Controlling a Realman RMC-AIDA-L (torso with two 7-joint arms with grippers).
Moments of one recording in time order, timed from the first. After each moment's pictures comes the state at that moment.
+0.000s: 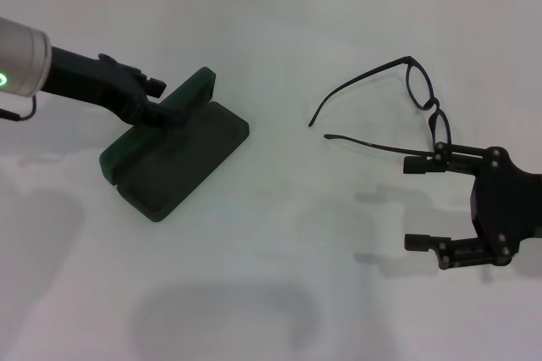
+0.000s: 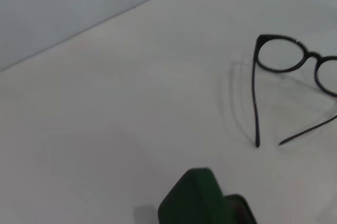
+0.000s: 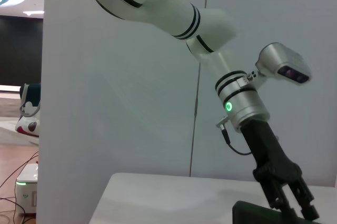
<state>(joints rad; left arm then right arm) -1.09 -2.10 2.85 -0.90 0.13 1.62 -1.42 0.50 1.85 -1.58 -0.39 -1.11 -1.65 0.74</state>
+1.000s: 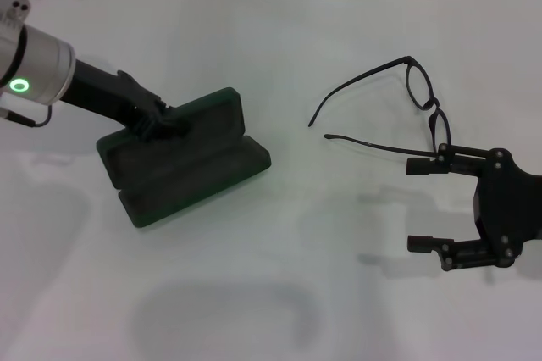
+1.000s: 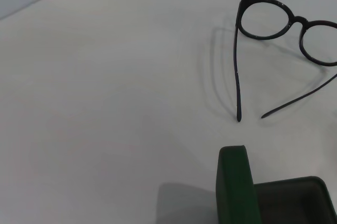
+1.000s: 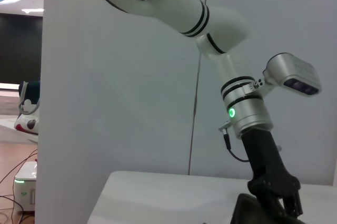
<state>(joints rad) -1.13 -2.09 2.85 -0.81 0.24 1.57 -1.43 0.49 1.85 -1.58 -0.39 -1.11 -1.66 0.73</state>
